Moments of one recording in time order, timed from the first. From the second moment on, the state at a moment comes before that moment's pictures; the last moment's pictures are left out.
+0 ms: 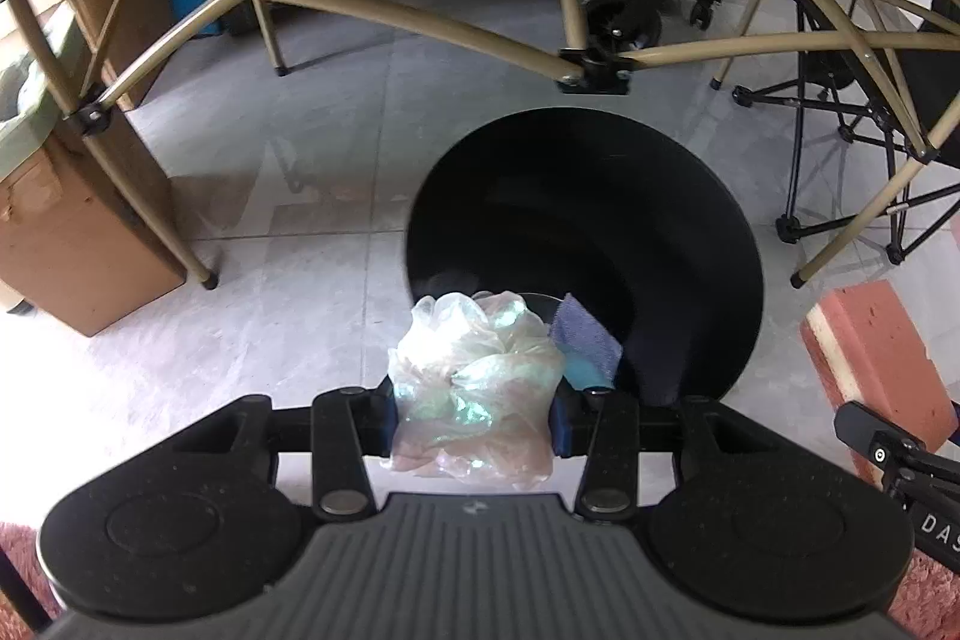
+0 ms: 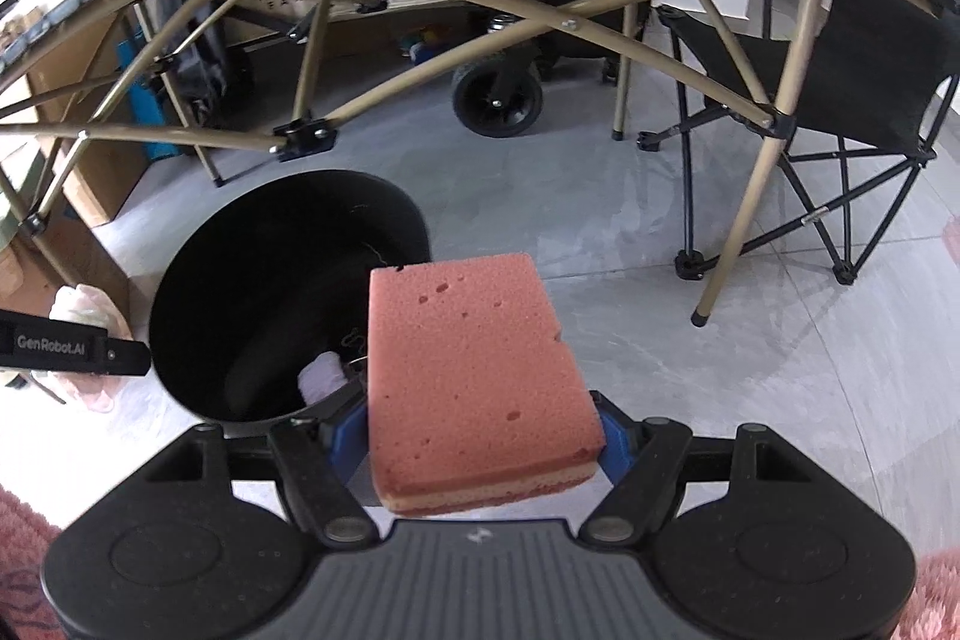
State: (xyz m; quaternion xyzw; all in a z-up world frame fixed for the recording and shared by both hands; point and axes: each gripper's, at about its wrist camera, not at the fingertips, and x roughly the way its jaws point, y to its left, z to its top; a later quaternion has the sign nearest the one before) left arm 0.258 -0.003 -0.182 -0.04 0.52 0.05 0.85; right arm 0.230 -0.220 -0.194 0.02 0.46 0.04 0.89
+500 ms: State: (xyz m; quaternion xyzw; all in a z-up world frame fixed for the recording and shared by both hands) left arm 0.302 -0.037 -0.195 -0.03 0.54 0.03 0.84; right arm 0.262 -0.241 -0.201 0.05 0.46 0.00 0.89
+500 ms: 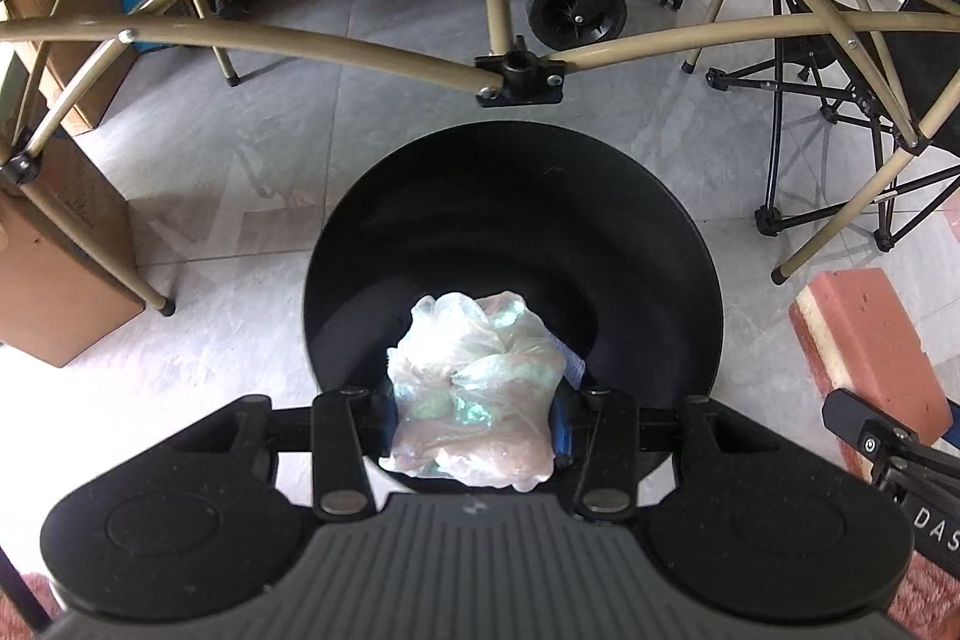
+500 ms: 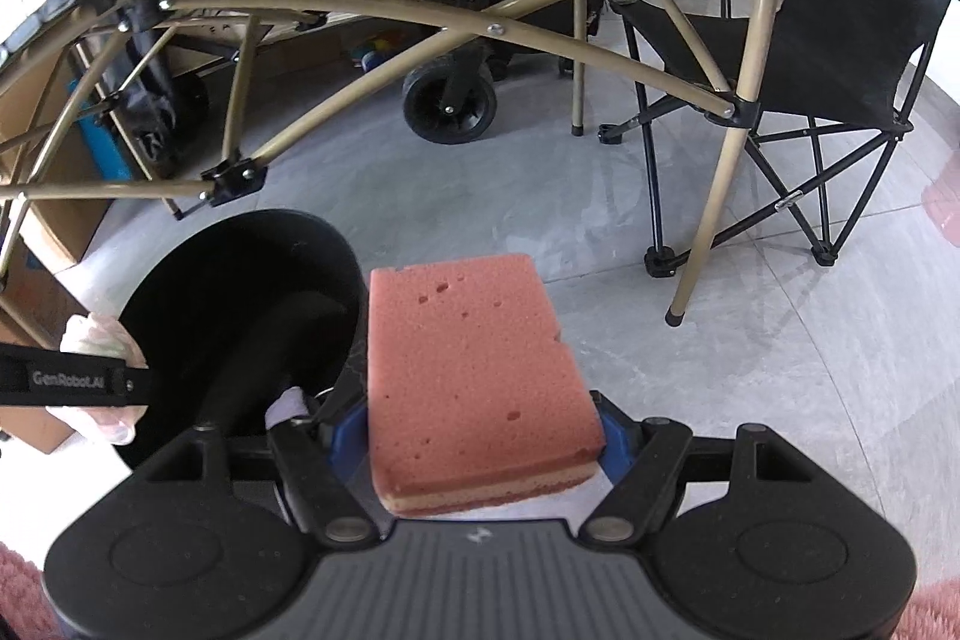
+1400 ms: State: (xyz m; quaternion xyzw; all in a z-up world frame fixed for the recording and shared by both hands) left arm 0.363 -0.061 -0.223 -0.05 0.56 0.05 0.82; right arm 0.317 -0.261 -0.214 0.07 0.46 -0.04 0.89
